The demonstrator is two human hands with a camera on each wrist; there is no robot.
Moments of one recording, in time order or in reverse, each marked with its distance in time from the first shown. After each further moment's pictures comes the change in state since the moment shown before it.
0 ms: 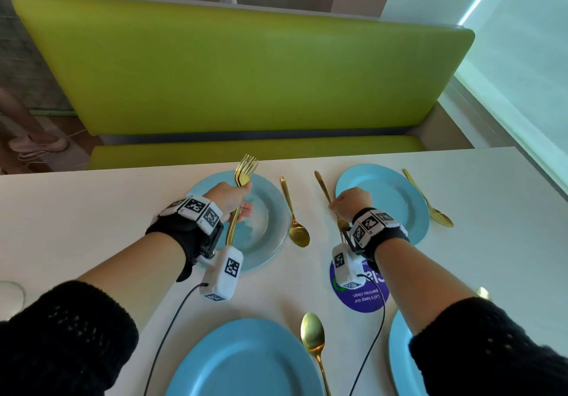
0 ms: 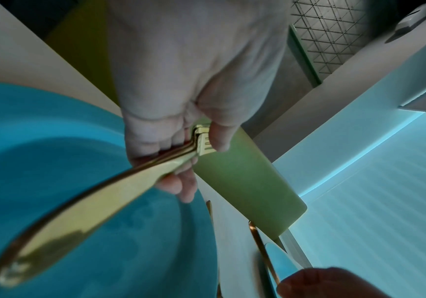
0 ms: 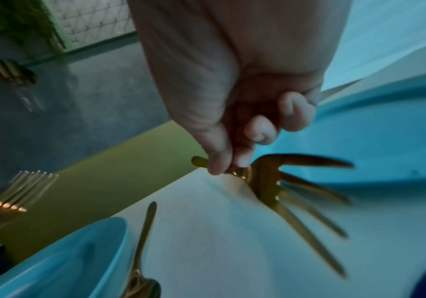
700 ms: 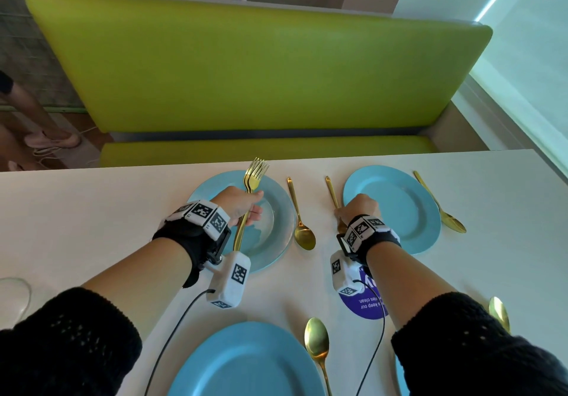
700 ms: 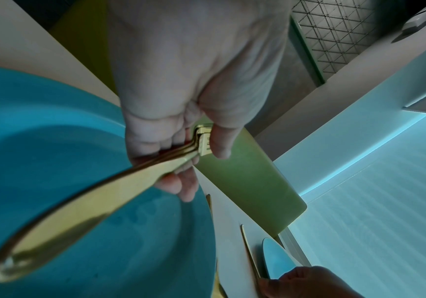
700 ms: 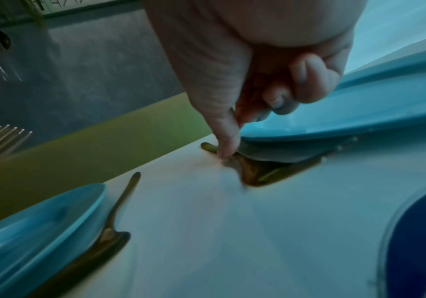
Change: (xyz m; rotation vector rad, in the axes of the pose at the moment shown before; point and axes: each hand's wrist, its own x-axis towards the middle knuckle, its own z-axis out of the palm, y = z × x) left_hand -0.005 -0.001 0.006 0.012 -0.039 -0.020; right_hand 0.011 -0.001 0.022 0.330 0.097 0.307
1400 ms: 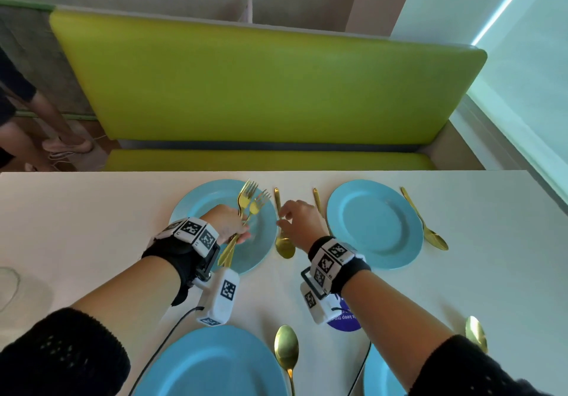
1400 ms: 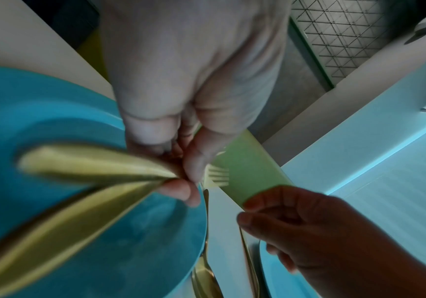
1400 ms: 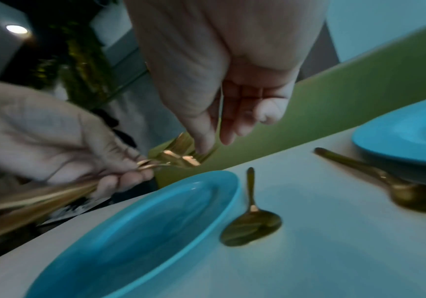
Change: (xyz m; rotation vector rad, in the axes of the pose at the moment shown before) left_hand -0.012 -0.010 0.021 0.125 0.050 -0.043; right_hand -0.061 -0.023 -0.005 -0.009 -0.162 -0.704
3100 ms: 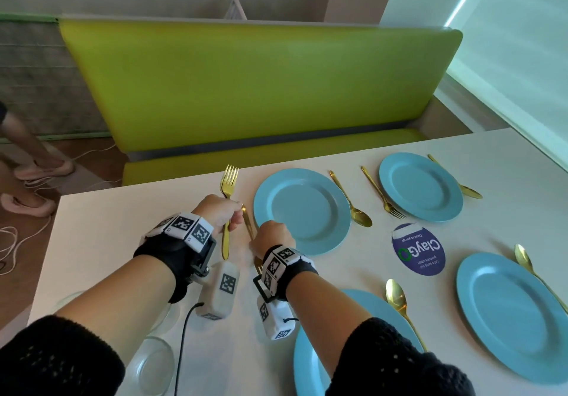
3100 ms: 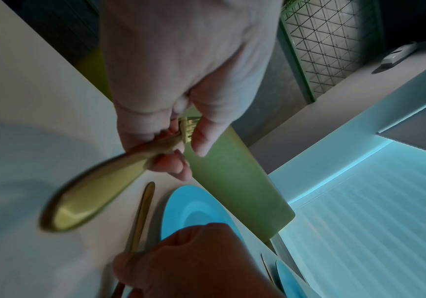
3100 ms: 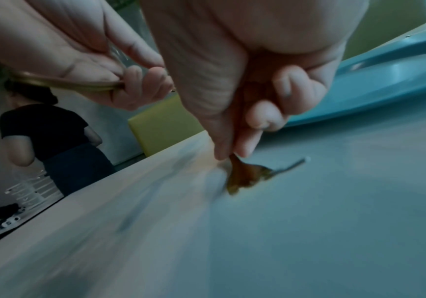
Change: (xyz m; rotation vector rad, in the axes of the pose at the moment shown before) left_hand 0.016 -0.069 -0.185 -0.089 0.040 0.101; right_hand -0.005 -0.206 0.167 0.040 -0.058 0.518
